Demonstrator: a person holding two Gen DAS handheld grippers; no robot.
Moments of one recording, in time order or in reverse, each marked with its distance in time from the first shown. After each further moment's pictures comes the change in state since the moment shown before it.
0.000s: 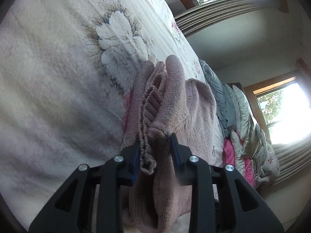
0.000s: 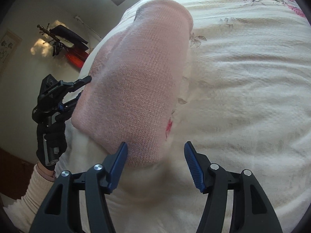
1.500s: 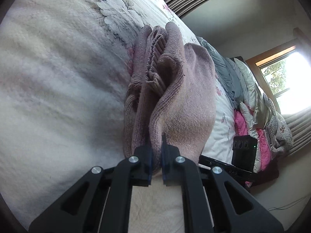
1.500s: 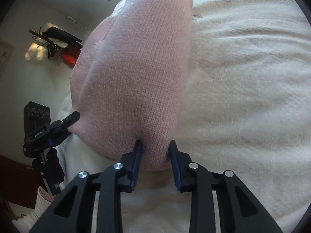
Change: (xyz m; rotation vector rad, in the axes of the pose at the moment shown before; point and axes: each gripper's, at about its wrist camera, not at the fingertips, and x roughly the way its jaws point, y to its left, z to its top) left arm 0.007 0.011 -0.060 0.113 0.098 0.049; right arm 0.039 -0.011 0.004 0.078 0.072 0.025
